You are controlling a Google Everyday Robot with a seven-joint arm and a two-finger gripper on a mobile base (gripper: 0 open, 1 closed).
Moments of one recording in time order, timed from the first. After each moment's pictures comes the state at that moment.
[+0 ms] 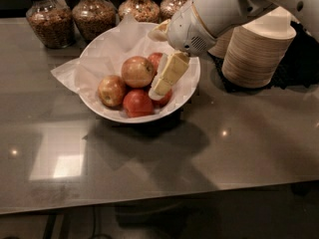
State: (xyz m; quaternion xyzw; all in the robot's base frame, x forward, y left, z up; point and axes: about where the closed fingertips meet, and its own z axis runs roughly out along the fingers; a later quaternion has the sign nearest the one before) arm 0.545 0.006 0.953 -0.69 0.62 0.19 0.33
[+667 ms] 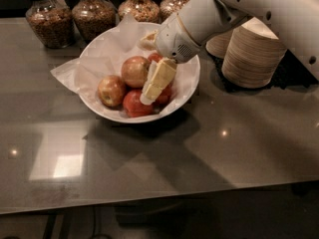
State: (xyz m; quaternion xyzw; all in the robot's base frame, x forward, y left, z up) arm 0.557 0.028 0.927 -0.70 0.60 0.22 0.32
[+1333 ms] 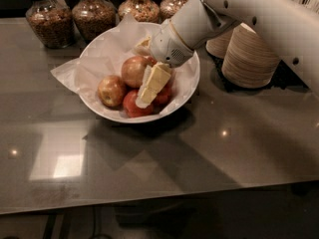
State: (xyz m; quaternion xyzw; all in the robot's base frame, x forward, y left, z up) arm 0.561 0.041 0.909 -0.70 0.60 0.24 0.30
